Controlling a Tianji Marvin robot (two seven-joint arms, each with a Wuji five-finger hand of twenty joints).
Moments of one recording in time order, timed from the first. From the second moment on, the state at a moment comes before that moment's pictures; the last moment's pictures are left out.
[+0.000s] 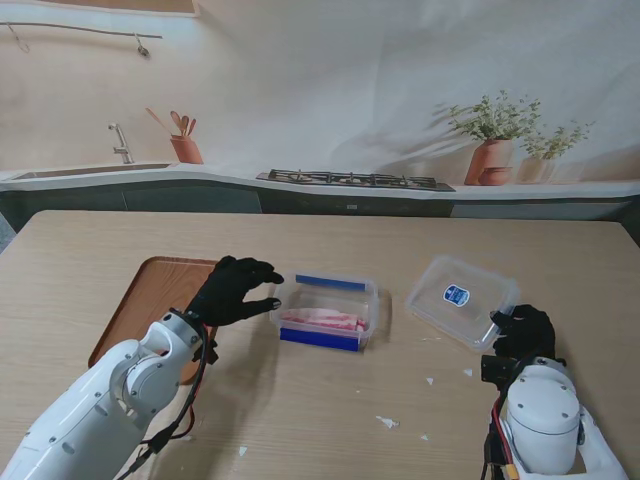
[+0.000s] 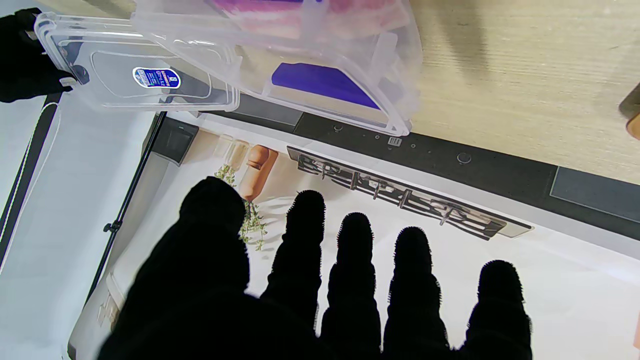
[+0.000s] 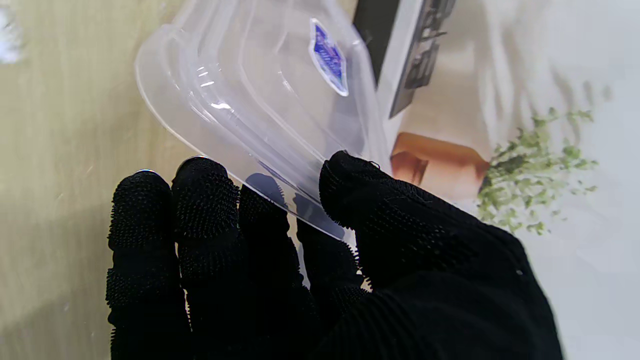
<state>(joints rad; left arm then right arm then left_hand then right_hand) 1.42 -1.10 -1.11 -1.40 0.76 -0.32 0.17 -1.84 -1.30 1.58 -1.79 0.10 0.39 -0.49 0.74 -0.12 0.17 -0.05 0.50 0.05 0.41 0.28 0.36 0.07 0.40 0.32 0.21 0.12 0.38 0.44 -0.01 0.34 0.20 0.60 0.86 -0.53 0.83 -0.27 0.58 0.28 0.94 0.70 0.75 0.34 1.08 0.73 0.86 0.32 1.22 0.71 0.48 0.42 1.30 0.64</state>
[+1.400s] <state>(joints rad) 1.43 -1.10 -1.11 -1.42 0.76 -0.32 0.16 -1.99 -1.26 1.55 -1.86 -0.26 0.30 -0.47 0.74 -0.12 0.15 -0.05 0.50 0.06 0.40 0.28 0.36 0.07 0.40 0.32 0.21 0.12 0.37 0.44 -0.01 0.34 0.20 0.60 0.64 -0.31 0.48 -0.11 0.24 0.30 0.10 0.59 0.17 0.23 0.19 0.14 0.12 0.17 0.19 0.27 -0.09 0.15 0.38 0.65</state>
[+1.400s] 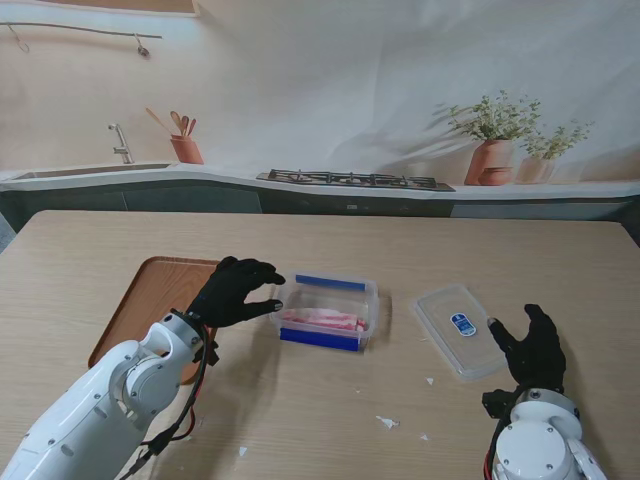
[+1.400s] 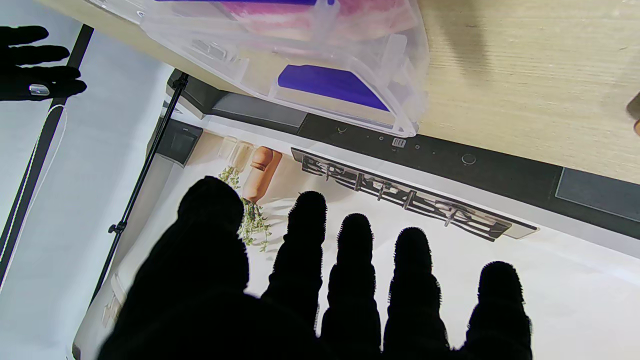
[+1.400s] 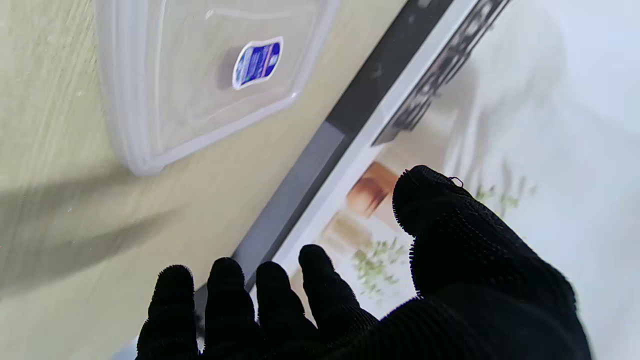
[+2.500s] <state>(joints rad) 1.43 -1.07 -1.14 -1.44 0.76 -0.28 -0.02 -1.46 -1.11 1.10 -1.68 -0.55 0.22 -0.03 0.68 -0.24 0.18 -0.05 0.32 0.12 0.32 0.24 0.23 0.07 0.29 0.25 0.11 0.12 0.22 0.40 -0.02 0.33 0.19 0.59 0.74 -0.31 0.67 -0.11 0.53 0.22 0.35 0.55 0.33 0.23 0.76 0.37 0.31 0.24 0.59 0.37 0.18 0.21 0.42 0.67</state>
